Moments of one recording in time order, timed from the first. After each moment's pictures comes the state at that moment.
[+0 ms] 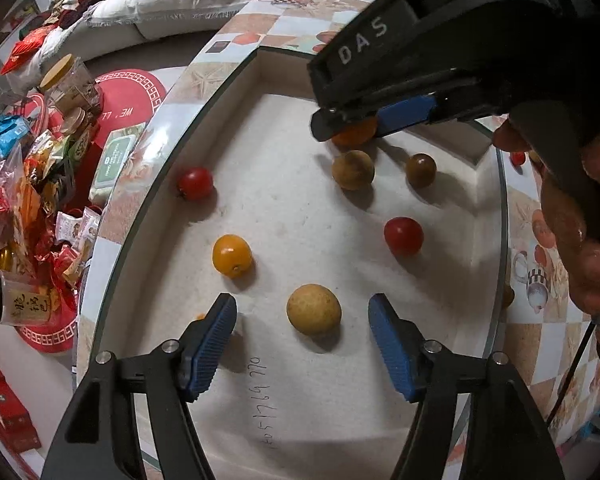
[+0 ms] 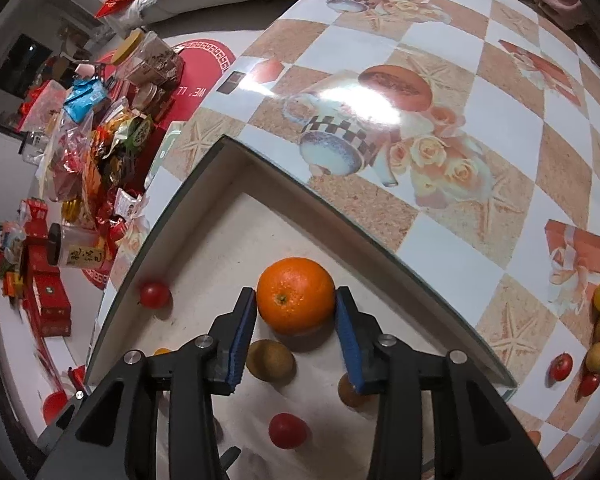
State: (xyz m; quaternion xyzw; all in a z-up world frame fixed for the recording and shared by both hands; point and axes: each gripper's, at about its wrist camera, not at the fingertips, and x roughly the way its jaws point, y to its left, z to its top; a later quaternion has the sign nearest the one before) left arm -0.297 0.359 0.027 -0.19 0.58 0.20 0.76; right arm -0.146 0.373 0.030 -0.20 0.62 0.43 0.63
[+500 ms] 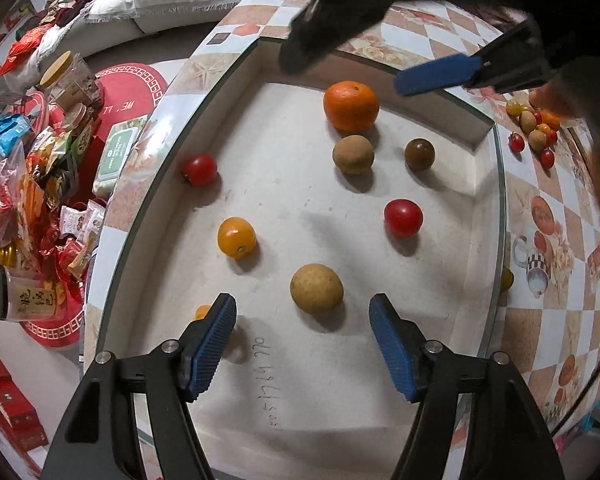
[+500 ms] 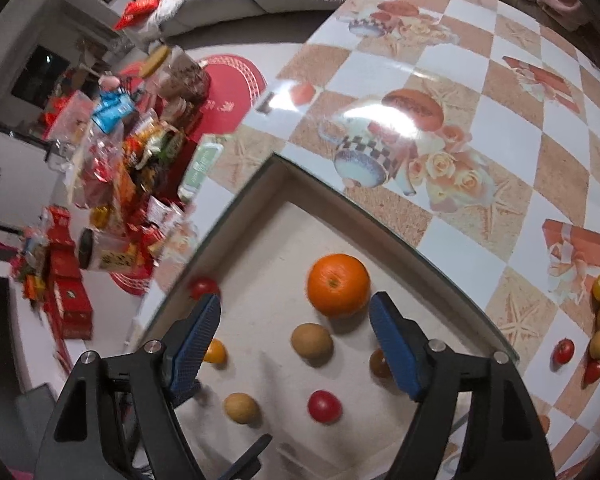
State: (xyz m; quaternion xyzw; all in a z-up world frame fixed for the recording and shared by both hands) left arm -0.301 0.358 0.030 -0.18 0.60 0.20 0.75; right arm -0.154 0.368 0.062 -0.15 0.62 0.46 0.63
